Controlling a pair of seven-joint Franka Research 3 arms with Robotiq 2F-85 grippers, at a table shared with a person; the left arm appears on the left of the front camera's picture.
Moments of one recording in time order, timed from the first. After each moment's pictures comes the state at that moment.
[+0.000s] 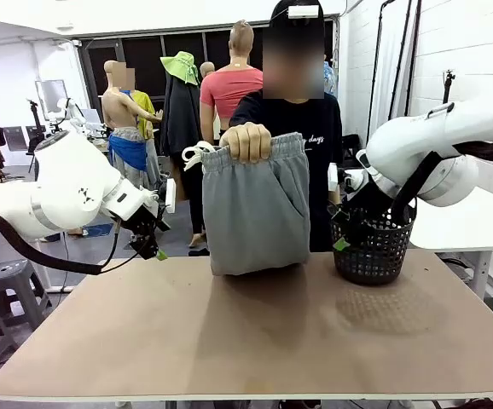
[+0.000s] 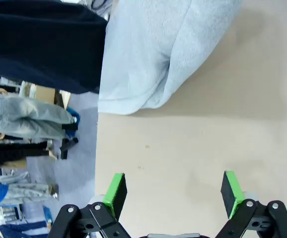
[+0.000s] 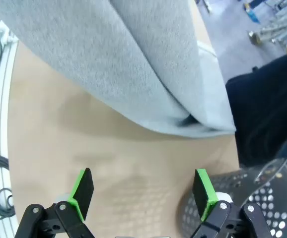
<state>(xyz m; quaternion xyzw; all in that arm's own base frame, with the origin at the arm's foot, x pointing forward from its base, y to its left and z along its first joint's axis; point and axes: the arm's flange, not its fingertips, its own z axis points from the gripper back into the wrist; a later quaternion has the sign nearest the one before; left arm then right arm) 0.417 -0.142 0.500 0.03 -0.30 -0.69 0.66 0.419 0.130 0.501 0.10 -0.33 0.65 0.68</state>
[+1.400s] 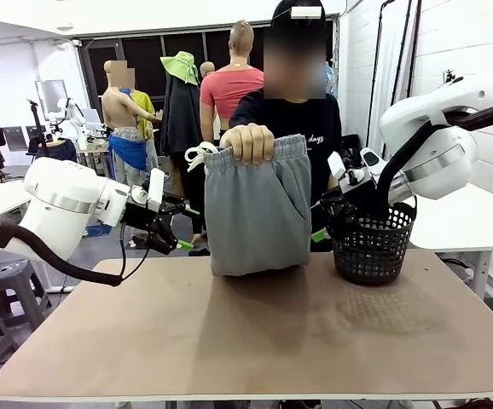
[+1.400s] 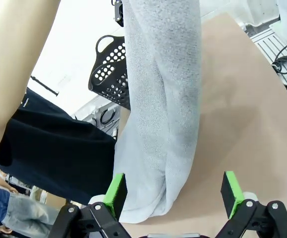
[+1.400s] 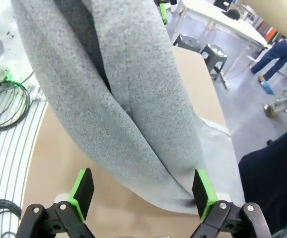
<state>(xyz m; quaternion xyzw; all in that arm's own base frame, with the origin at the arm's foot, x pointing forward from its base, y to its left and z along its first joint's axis) 0.422 -0.151 0.491 -0.15 -0.47 -0.72 0.48 0.430 0.144 0.490 0.26 -0.42 0.65 0.58</state>
